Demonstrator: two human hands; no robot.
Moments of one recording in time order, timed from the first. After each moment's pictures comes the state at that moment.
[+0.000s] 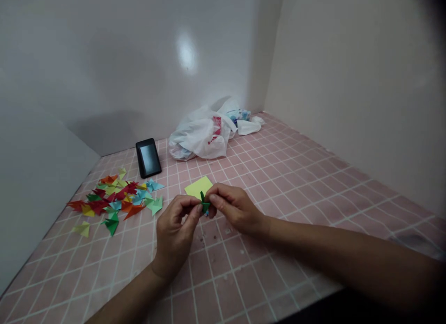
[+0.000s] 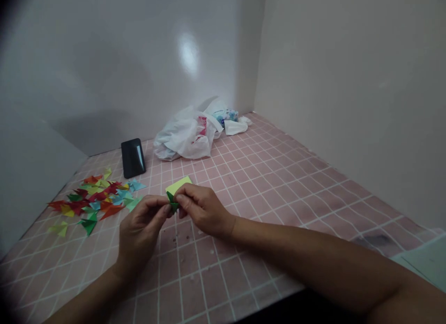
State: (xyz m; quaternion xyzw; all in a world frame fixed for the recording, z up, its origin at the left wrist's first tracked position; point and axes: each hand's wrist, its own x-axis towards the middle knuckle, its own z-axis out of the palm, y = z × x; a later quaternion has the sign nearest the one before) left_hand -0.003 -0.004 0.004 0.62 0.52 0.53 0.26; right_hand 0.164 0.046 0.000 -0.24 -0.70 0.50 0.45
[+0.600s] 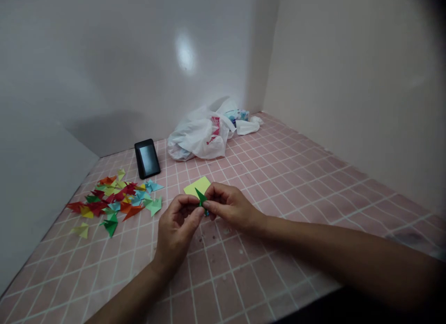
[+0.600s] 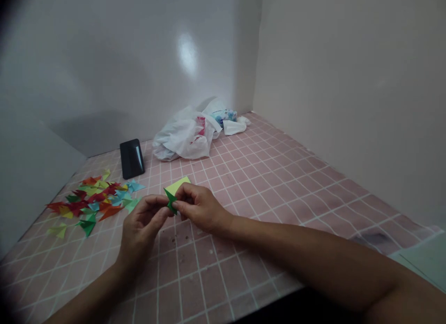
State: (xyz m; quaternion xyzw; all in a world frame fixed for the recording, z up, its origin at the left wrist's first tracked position) left_hand 0.001 -0.006 0.005 0.55 0.49 0.56 0.38; right_hand 0.157 0.050 -0.007 -0.27 -0.60 0.63 0.41
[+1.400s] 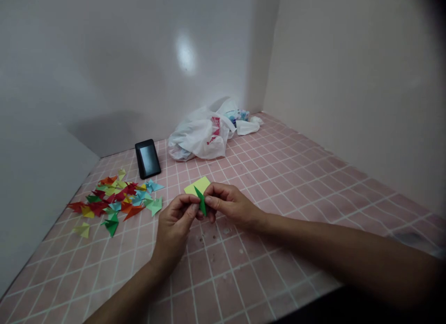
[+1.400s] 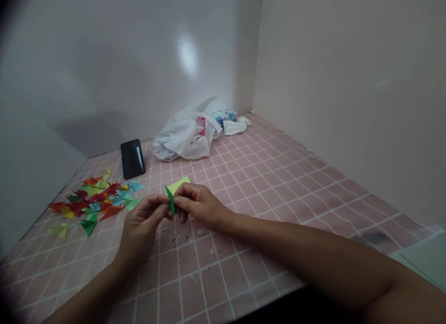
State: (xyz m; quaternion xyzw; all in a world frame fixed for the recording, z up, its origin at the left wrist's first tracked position) left_hand -0.003 0.001 0.002 0.51 0.47 0.57 0.44; right_hand 0.160 0.053 -0.008 -0.19 -0.57 0.70 0.39
